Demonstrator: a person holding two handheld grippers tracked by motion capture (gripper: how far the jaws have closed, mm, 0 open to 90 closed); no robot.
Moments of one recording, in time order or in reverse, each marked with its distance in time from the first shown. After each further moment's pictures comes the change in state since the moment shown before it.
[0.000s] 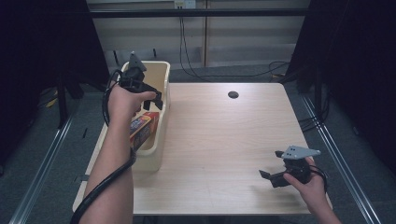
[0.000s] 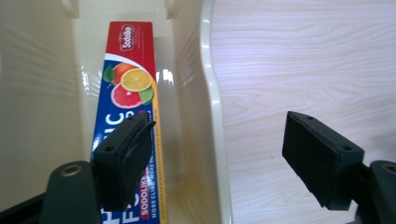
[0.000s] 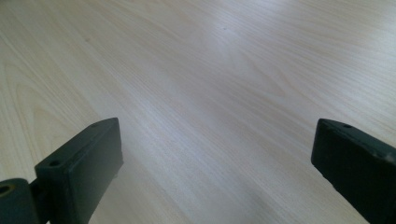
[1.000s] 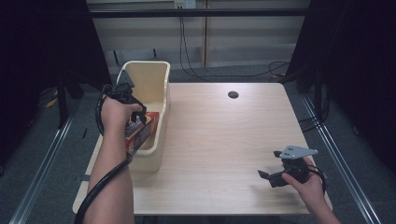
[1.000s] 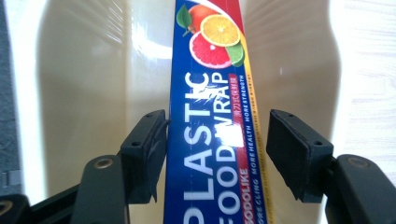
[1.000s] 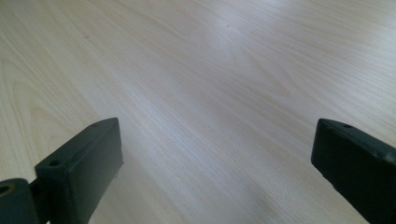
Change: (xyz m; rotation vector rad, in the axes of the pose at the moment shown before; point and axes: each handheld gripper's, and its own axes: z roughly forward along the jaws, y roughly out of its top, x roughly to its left) left arm 0.049 -0.011 0.032 0.138 0.122 -0.136; right arm 0.001 0.000 0.005 0.014 0.006 -0.005
